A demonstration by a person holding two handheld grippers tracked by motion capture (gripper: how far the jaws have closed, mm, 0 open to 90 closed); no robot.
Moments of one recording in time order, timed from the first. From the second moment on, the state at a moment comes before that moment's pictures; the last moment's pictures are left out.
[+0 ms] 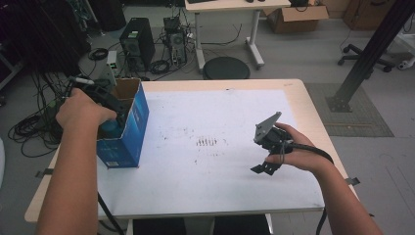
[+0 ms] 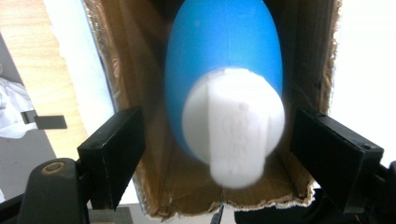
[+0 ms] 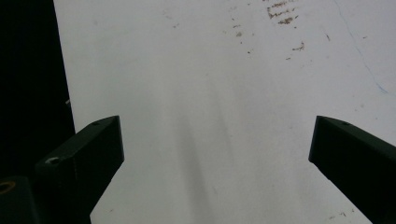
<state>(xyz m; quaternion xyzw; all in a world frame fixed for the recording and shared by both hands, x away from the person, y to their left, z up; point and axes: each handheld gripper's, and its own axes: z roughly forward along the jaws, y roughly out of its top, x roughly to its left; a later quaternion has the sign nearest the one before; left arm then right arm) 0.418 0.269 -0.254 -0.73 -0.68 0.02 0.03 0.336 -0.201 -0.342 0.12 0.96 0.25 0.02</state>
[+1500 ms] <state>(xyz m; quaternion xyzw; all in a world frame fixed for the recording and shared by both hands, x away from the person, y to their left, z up) 0.367 0.124 -0.177 -0.94 -0.34 -0.01 0.00 0.331 -0.195 -0.306 0.11 0.96 0.24 0.04</state>
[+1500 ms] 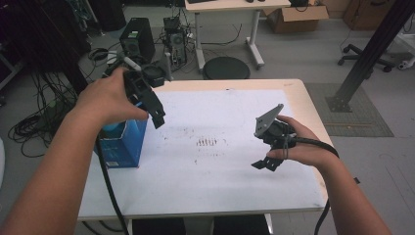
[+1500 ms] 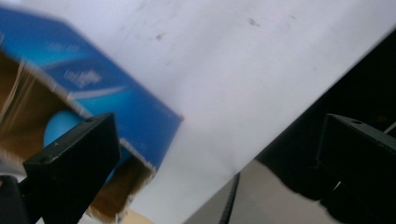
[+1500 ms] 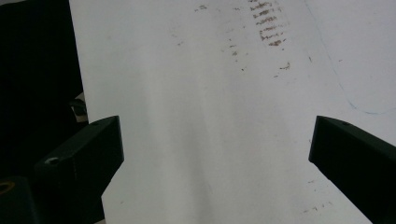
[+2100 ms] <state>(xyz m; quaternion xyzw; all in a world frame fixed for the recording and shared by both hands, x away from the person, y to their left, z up) 0.347 0.072 -0.197 -0.99 -0.16 -0.01 0.02 0.340 -0.190 -0.287 0.10 0.97 0.21 0.05</state>
